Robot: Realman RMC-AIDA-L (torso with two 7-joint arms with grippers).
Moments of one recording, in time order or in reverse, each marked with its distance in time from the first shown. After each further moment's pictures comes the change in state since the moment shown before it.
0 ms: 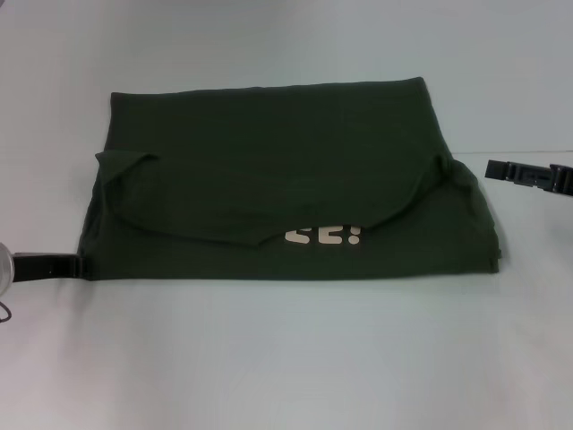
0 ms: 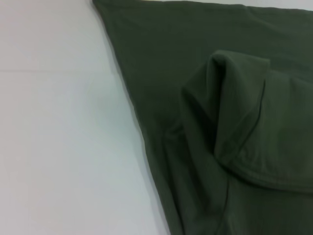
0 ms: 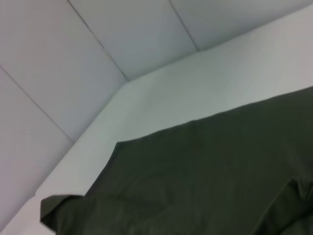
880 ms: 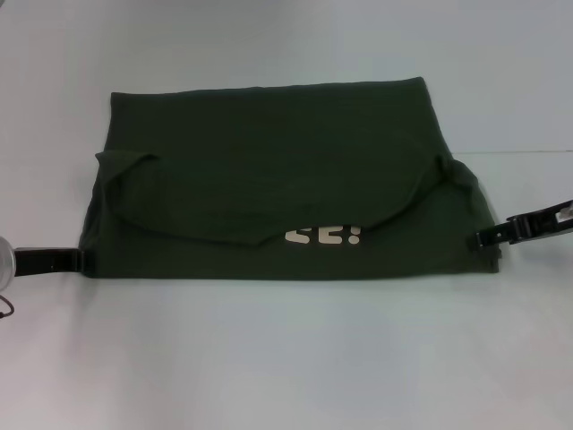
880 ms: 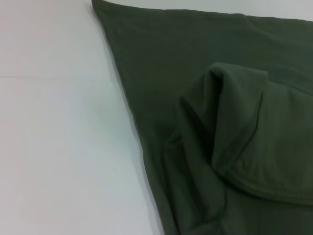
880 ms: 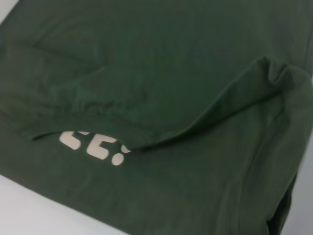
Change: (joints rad) left arm -0.009 0.000 -0.010 0.000 -0.007 -0.001 -0.010; right arm 0.230 -0.012 -0.120 0.003 -0.610 0.056 0.357
